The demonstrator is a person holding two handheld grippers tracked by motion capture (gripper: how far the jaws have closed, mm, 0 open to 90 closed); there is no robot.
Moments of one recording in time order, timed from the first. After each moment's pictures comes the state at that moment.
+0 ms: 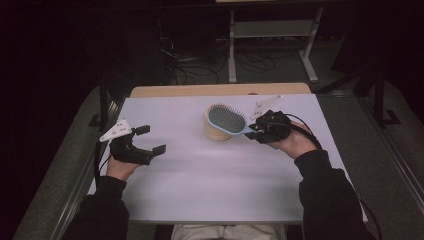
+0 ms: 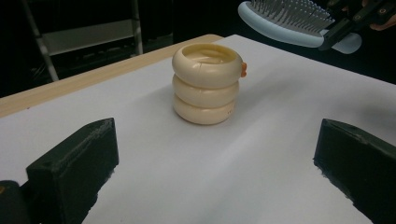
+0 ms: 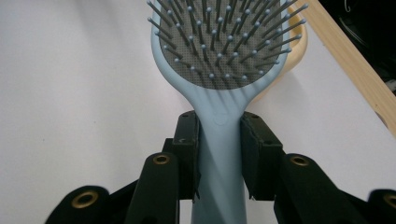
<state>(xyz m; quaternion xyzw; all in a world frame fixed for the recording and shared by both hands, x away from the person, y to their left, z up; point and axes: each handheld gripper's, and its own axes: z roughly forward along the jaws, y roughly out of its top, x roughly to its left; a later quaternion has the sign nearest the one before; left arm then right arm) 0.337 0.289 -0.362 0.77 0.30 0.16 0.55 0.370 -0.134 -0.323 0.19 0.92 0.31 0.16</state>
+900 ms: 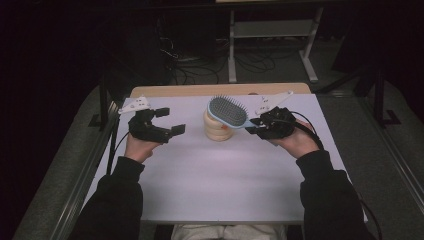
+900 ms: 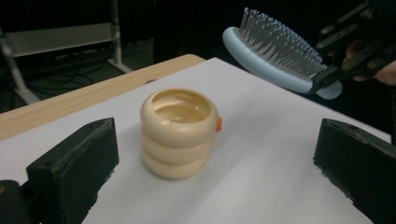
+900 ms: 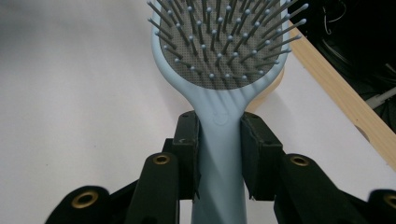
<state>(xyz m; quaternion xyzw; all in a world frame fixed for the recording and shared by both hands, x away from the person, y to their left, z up) 0.374 0.231 -0.322 0.76 0.30 0.10 0.57 0.366 -0.141 -0.309 0.20 0.89 0.36 0.18</state>
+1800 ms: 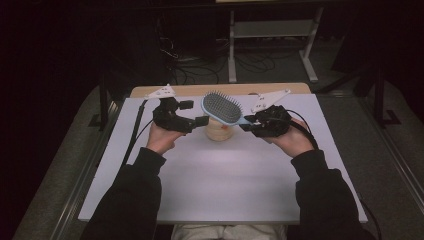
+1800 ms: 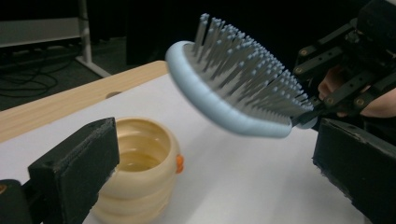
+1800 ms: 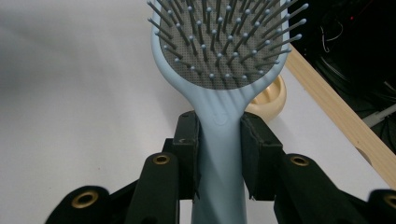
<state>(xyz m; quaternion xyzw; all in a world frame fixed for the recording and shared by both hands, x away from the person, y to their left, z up) 0.393 0.172 -0.309 0.76 0.28 0.06 0.58 0.366 -0.129 -0.303 0.19 0.88 0.39 0.18</state>
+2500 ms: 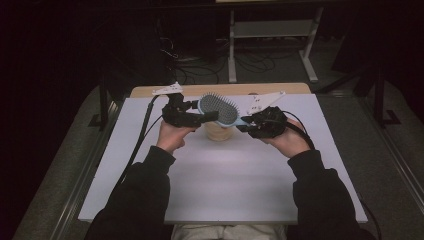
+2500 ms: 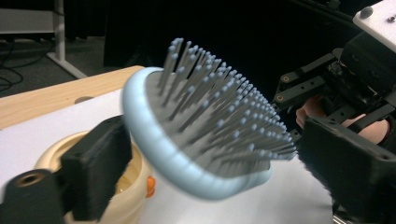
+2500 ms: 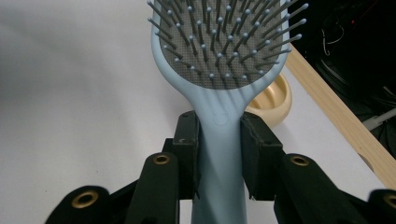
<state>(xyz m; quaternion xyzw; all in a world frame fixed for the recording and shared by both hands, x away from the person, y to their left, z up) 0.402 0.155 -0.313 0.74 0.29 0.00 0.60 0.366 -0.120 -0.307 0.18 0.89 0.38 0.19</state>
